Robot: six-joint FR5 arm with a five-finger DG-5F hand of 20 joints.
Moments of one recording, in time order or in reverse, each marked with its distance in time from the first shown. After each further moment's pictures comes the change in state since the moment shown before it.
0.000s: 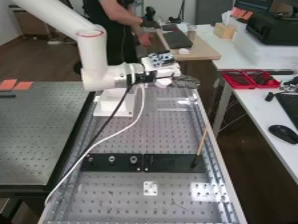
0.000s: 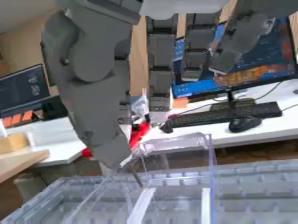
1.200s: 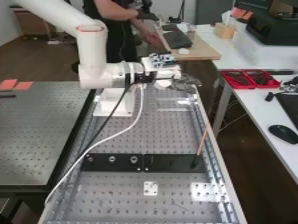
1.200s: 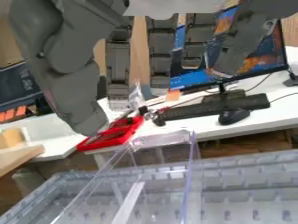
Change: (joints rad) arm -0.033 0.031 0.022 -0.099 -0.019 0.010
